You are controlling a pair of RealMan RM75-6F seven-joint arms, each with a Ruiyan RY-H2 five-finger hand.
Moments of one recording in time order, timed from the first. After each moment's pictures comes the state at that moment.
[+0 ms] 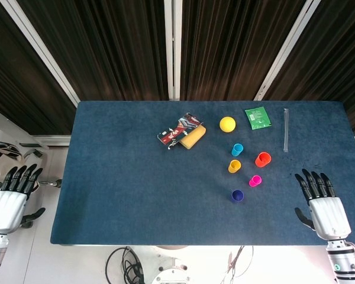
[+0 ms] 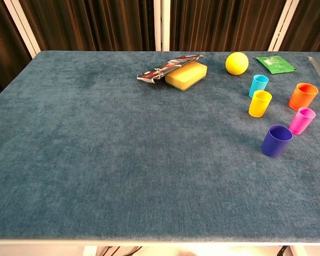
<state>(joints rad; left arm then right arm) -0.12 -1.15 -0.01 -1.49 1.62 1.53 0.04 0.07 -1.15 0.02 -1.65 -1.61 1.48 -0.24</state>
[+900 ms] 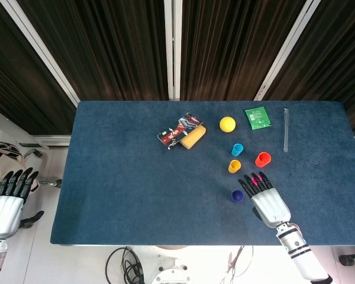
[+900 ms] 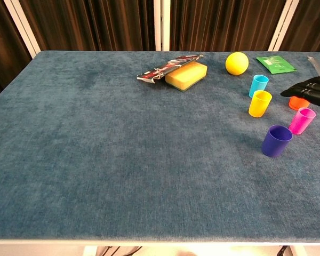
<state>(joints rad) -0.09 -1.17 0.00 -1.48 1.61 1.56 0.02 0.28 -1.31 0.04 -1.72 -1.49 1.14 -0.61</state>
